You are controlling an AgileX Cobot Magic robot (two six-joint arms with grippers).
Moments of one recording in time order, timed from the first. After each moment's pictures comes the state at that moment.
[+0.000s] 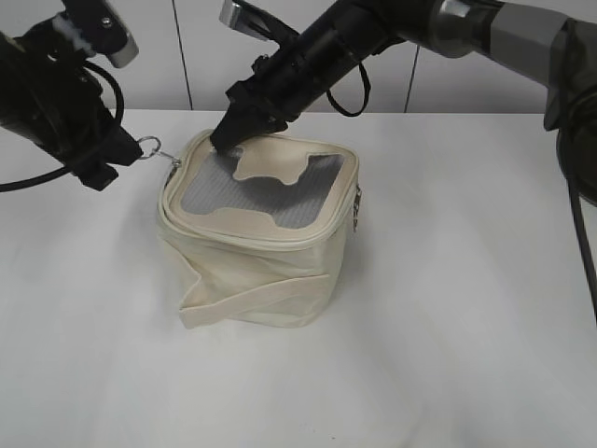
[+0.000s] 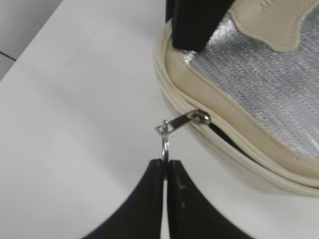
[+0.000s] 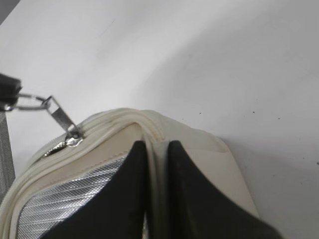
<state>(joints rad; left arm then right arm) -0.34 1.56 -1.05 -0.32 0.53 0.92 0.45 2.48 -2.25 0.85 1.12 -0.66</state>
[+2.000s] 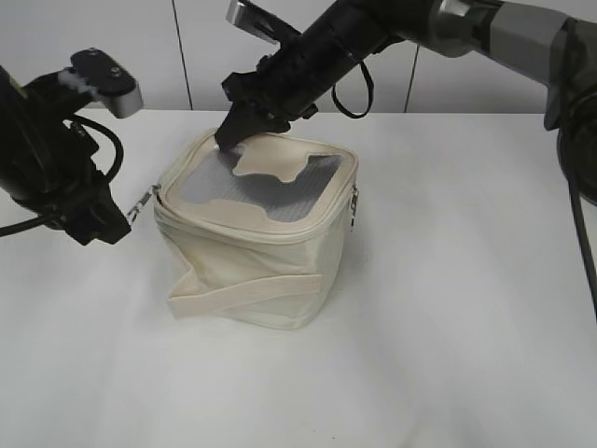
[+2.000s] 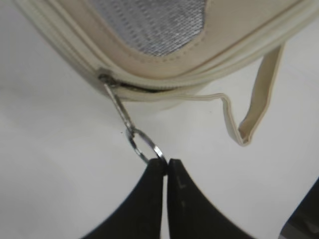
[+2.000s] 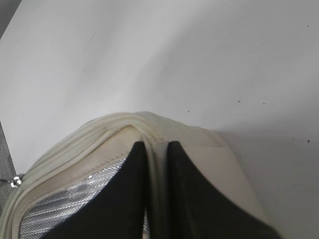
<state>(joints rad) -0.39 1.54 -1.03 -0.26 0.88 0.67 0.44 2.48 -2.25 0.79 1.08 -0.47</state>
